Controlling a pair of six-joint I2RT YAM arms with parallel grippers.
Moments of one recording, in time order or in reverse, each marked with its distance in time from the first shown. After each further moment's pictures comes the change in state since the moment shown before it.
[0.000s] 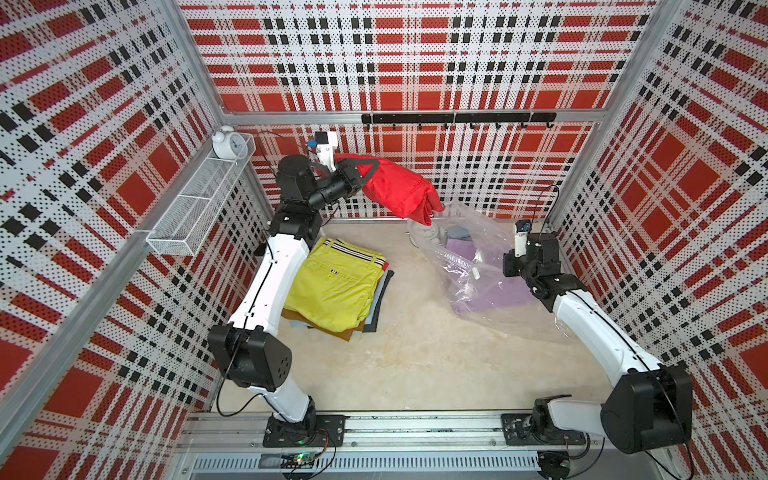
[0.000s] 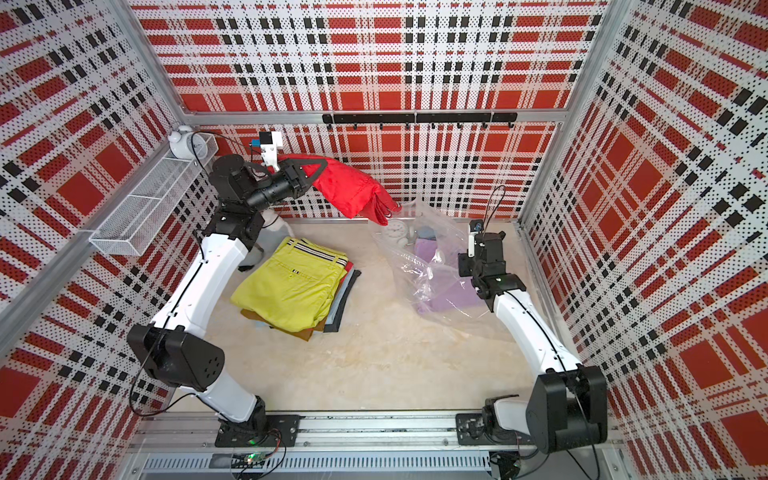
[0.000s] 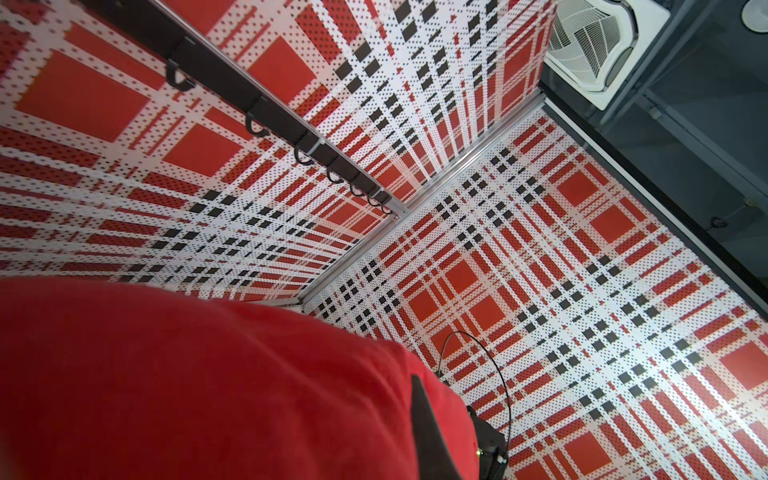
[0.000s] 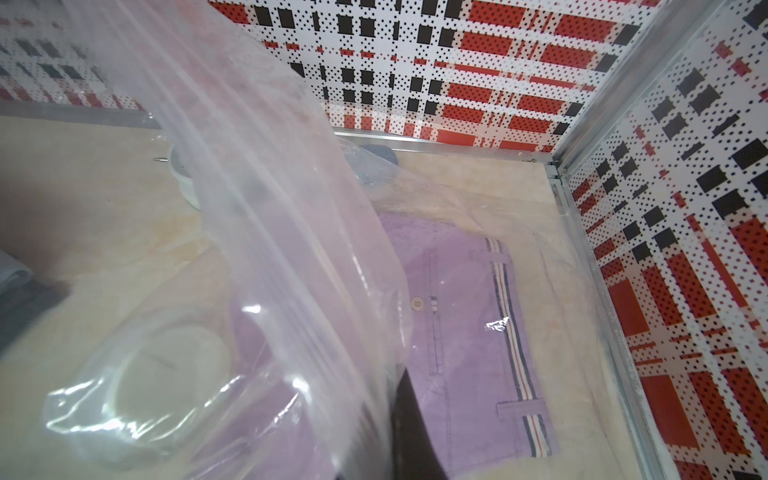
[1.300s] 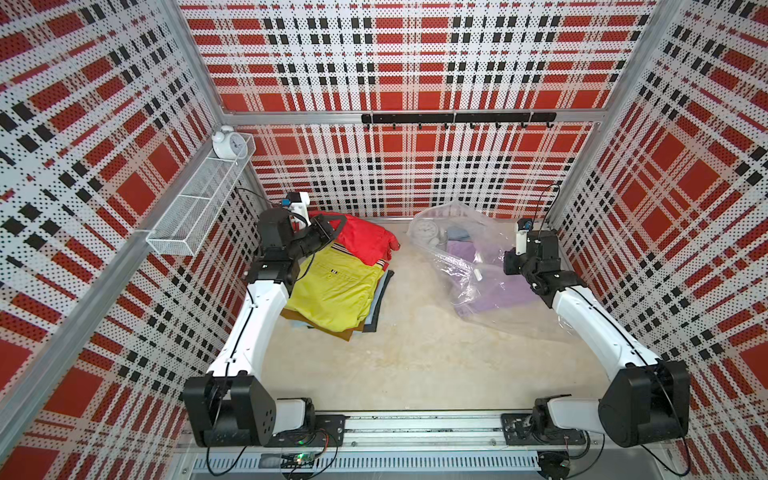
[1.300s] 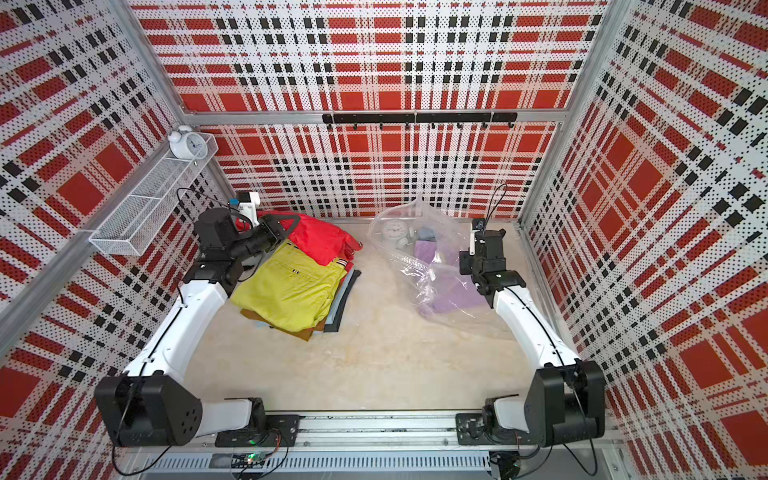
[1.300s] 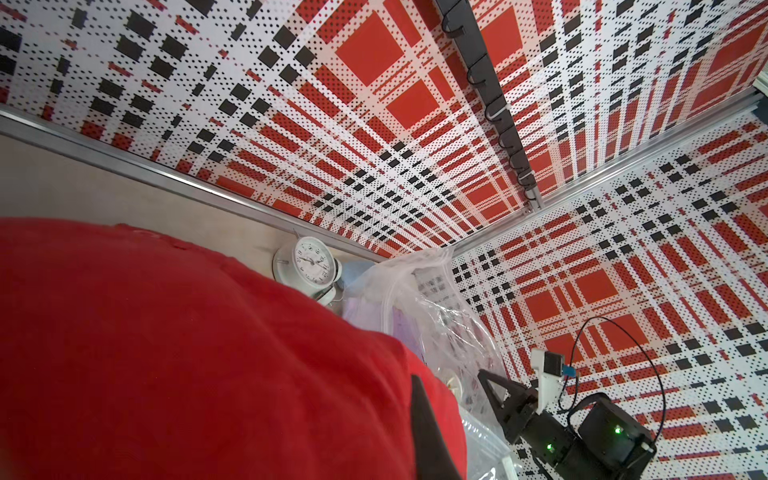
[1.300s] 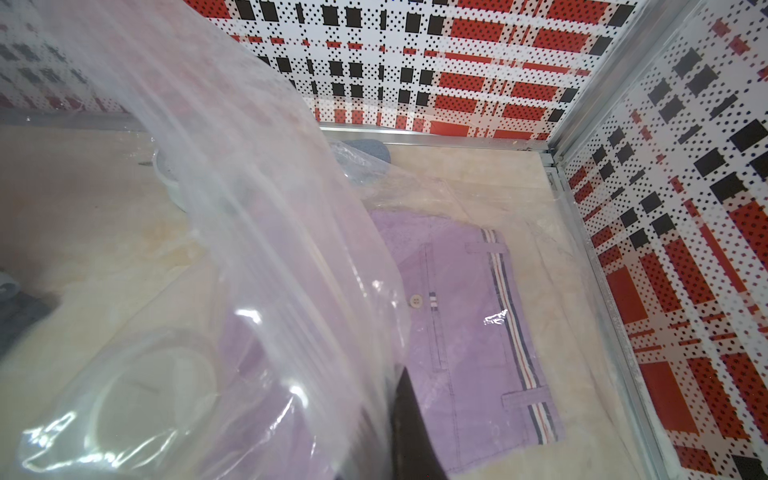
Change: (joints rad) left arm 0.165 -0.341 -0.599 -0.086 -0.086 0.167; right arm -0.006 0.028 0.031 -0.023 0.003 0.026
